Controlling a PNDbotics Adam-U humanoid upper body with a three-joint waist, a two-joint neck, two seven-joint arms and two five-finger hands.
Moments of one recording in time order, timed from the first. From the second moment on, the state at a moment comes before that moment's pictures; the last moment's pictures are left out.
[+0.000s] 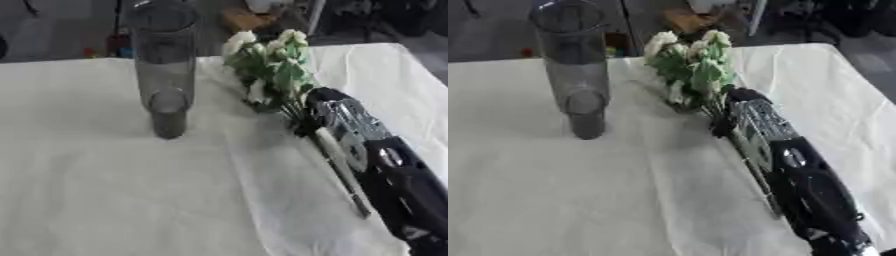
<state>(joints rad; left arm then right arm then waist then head) -0.47 0.28 -0.08 -1.99 0.50 -0.36 0.07 -0.80 -0.37 0.10 -1.24 1.27 0.47 0.67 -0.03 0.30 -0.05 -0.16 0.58</state>
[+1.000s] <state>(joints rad) -0.47 0.28 -0.08 -1.99 0.50 -0.36 0.07 -0.80 -0.37 0.03 -1.29 0.82 0.56 0.63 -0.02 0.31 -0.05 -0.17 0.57</state>
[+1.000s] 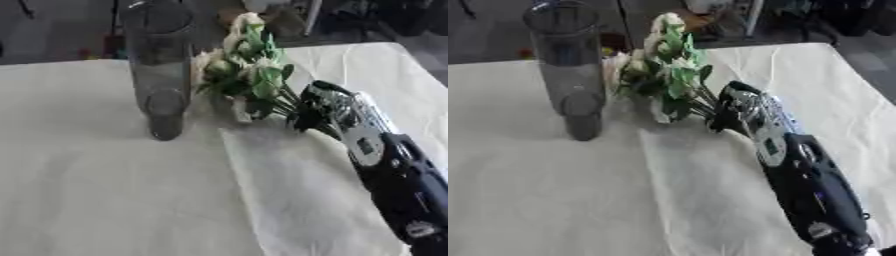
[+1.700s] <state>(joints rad) -0.47 0.28 -0.08 -1.99 0.50 -0.36 0.06 -0.80 -0.38 -0.01 -1.34 0.35 0.68 0.45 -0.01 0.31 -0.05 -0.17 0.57</state>
